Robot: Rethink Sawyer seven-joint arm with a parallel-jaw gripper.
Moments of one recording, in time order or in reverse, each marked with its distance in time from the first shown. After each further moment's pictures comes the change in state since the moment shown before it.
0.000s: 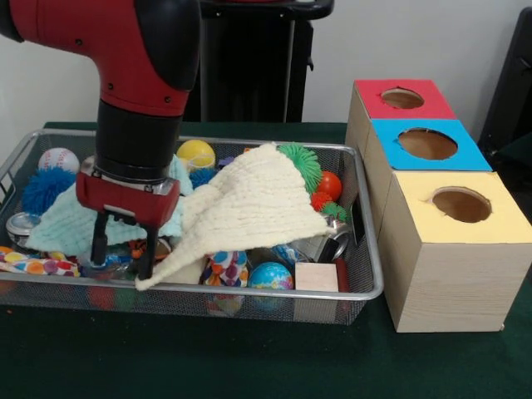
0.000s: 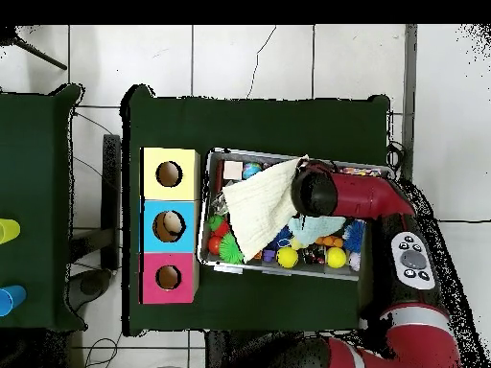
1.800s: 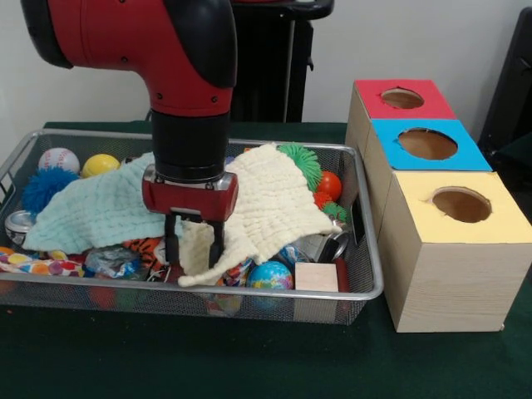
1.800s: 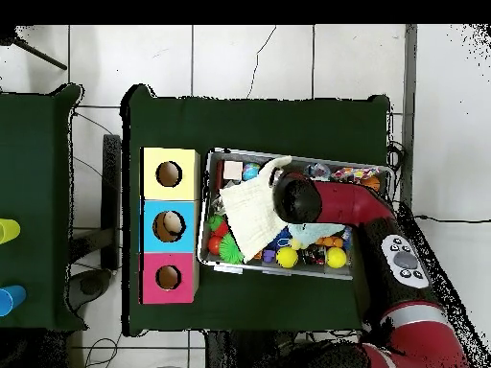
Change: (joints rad) arm -0.067 -0.019 0.168 0.132 -0.003 -0.018 0.000
